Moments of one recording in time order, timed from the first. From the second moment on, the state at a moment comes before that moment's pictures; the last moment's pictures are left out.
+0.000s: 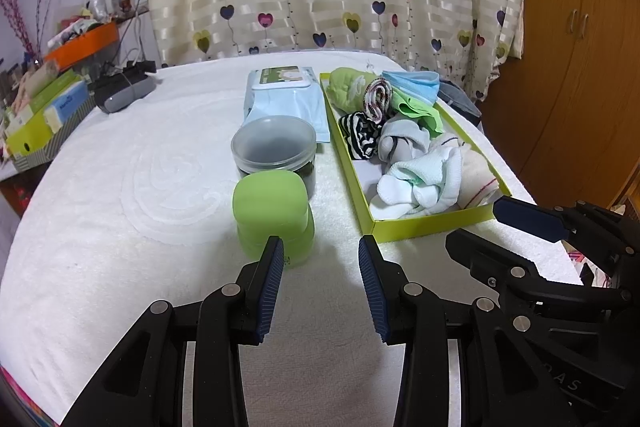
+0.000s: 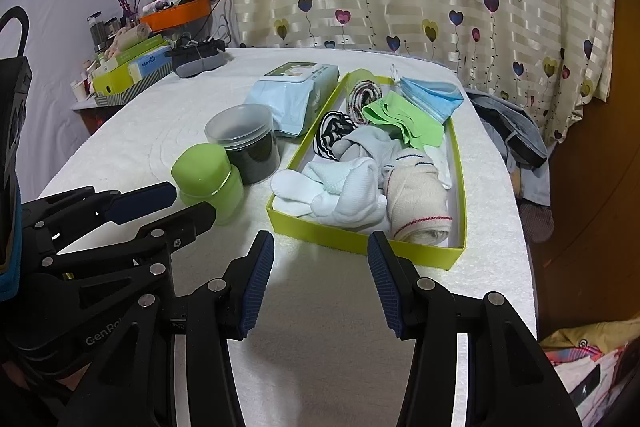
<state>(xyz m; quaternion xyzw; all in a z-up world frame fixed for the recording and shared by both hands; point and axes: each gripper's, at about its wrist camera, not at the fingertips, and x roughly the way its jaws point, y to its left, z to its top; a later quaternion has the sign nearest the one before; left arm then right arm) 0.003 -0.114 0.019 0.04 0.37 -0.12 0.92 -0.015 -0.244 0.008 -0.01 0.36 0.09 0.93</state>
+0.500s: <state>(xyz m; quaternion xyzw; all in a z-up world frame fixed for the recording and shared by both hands) 0.003 -0.114 0.017 0.04 0.37 -0.12 0.92 -0.013 -0.247 0.002 -0.01 0.36 0.09 0.93</state>
